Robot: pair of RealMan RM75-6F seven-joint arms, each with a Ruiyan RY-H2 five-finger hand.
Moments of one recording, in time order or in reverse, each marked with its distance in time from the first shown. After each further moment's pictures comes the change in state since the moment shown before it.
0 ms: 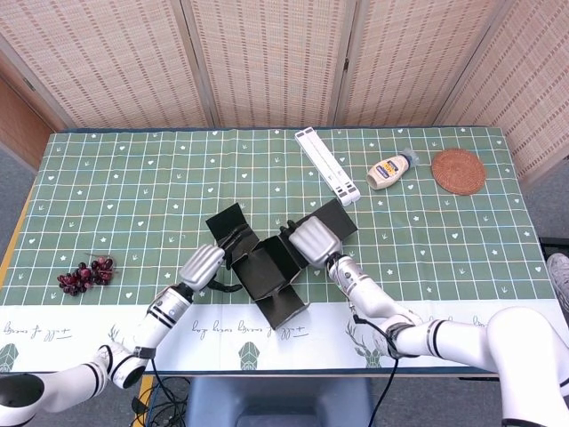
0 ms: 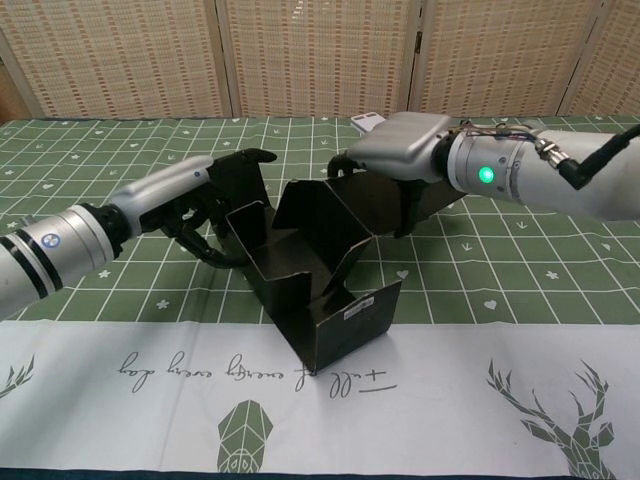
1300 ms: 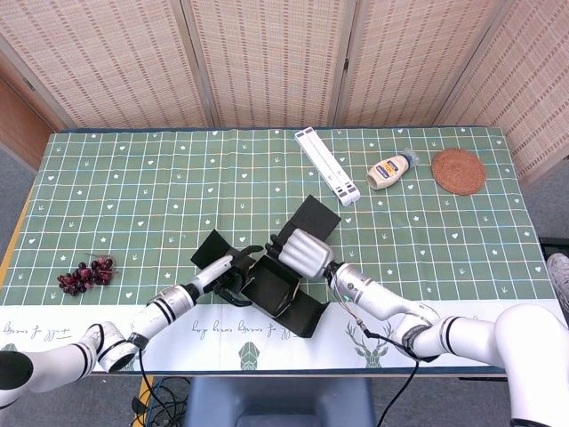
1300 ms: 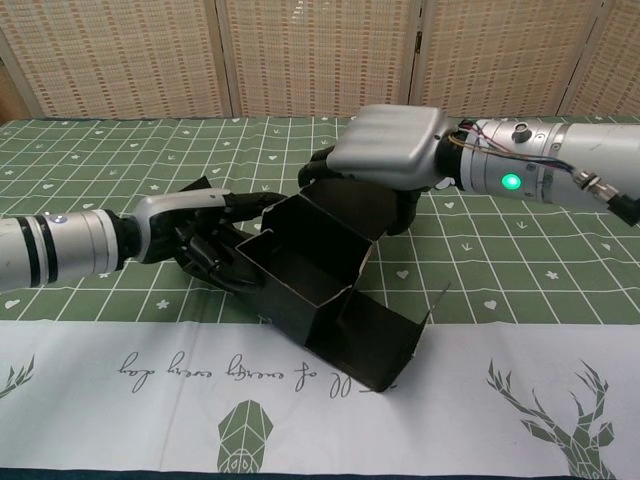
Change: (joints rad) left arm -0.142 0.142 0.107 -0.098 0.076 -0.251 -0.696; right arm 0.006 0.058 -0.097 0.025 -0.443 0.071 0.192
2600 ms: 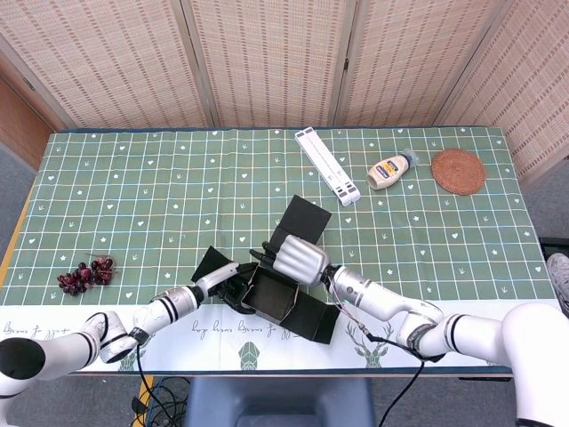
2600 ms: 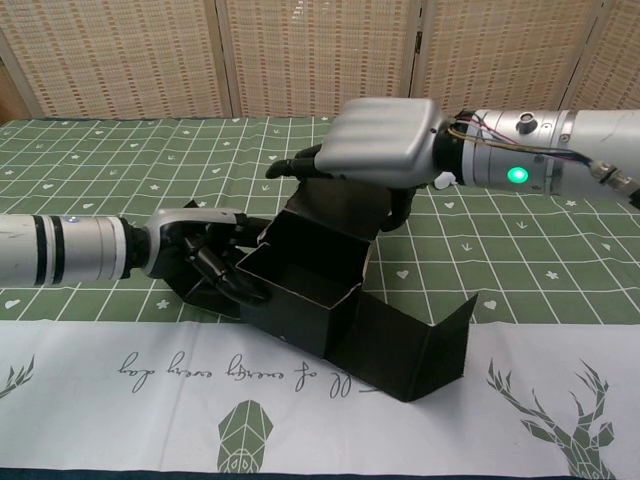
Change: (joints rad) left arm -0.100 0.007 0.110 0.030 0.052 -0.028 -0.284; right arm 0.003 0.040 0.011 -0.038 -0.115 -0.008 0.032
